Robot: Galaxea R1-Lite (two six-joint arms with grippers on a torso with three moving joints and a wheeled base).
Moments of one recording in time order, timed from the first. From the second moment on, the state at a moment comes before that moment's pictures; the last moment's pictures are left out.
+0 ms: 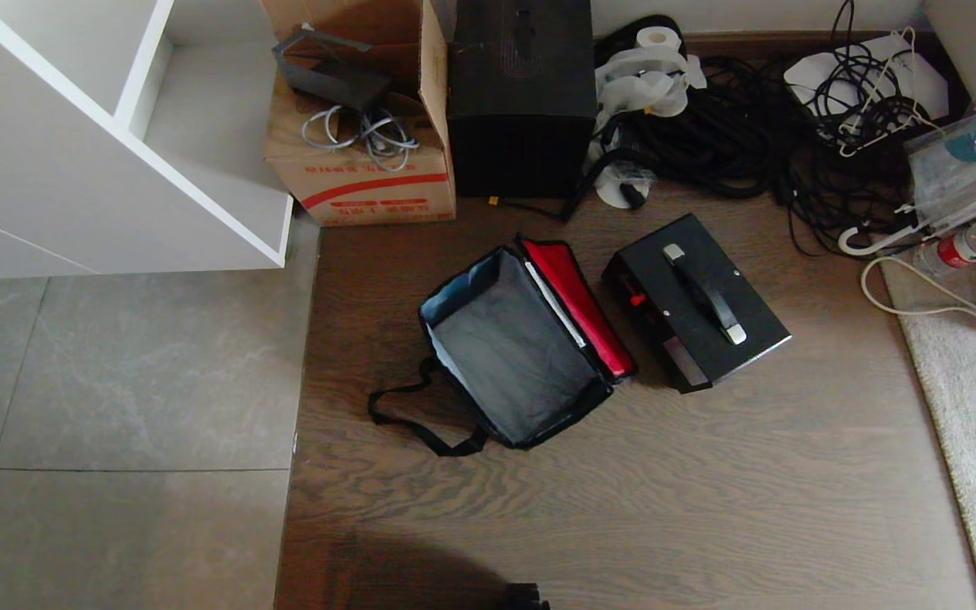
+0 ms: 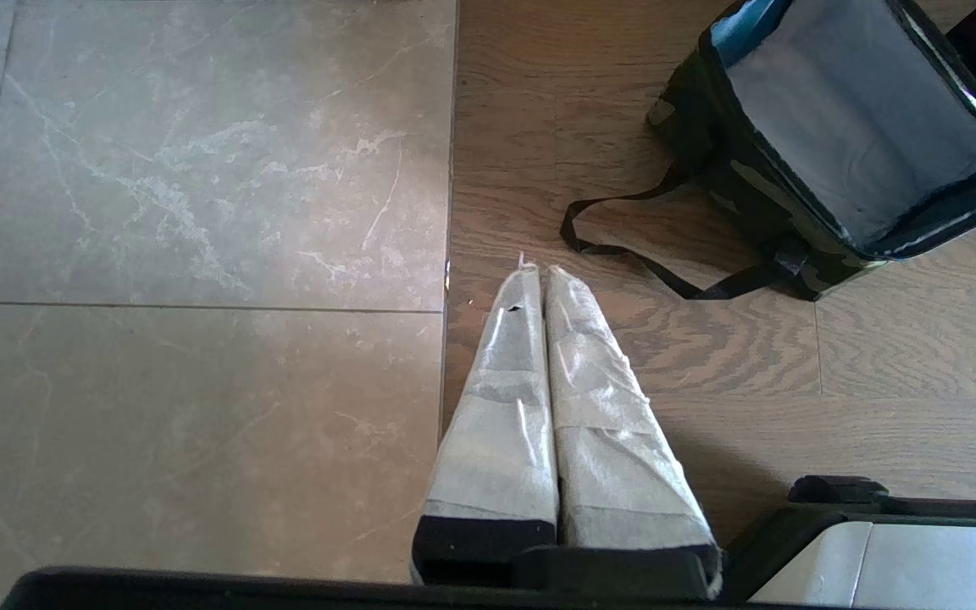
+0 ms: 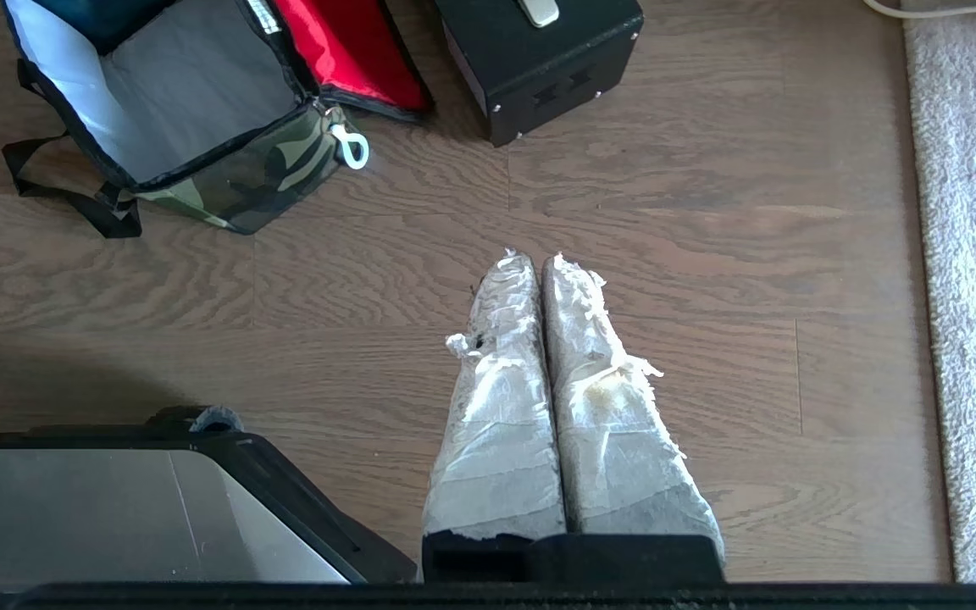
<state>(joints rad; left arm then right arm) 0.00 0.00 0.00 -0.02 0.00 0.01 0.00 0.00 -0.02 0.05 0.01 0.00</state>
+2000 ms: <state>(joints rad) 0.00 0.00 0.00 -0.02 0.00 0.01 0.00 0.00 -0.02 0.05 0.01 0.00</state>
